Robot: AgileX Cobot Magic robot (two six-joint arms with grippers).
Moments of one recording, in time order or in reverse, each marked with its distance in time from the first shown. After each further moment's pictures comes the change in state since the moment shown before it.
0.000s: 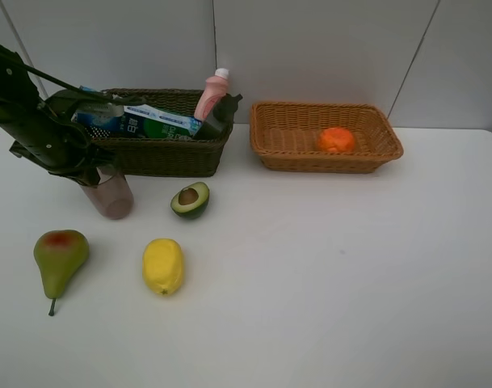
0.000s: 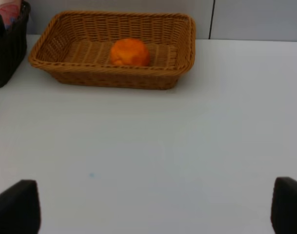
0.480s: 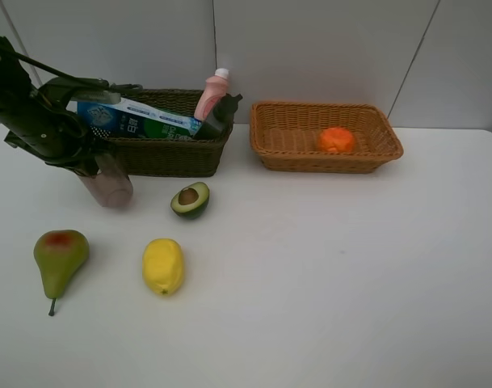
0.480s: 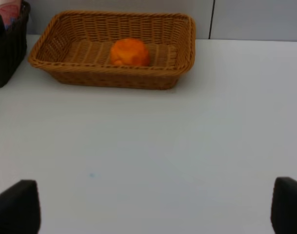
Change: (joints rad) left arm 0.000 -0.050 -0.015 -0.004 0.024 0.000; right arm 0.000 0.000 0.000 0.000 0.000 0.000
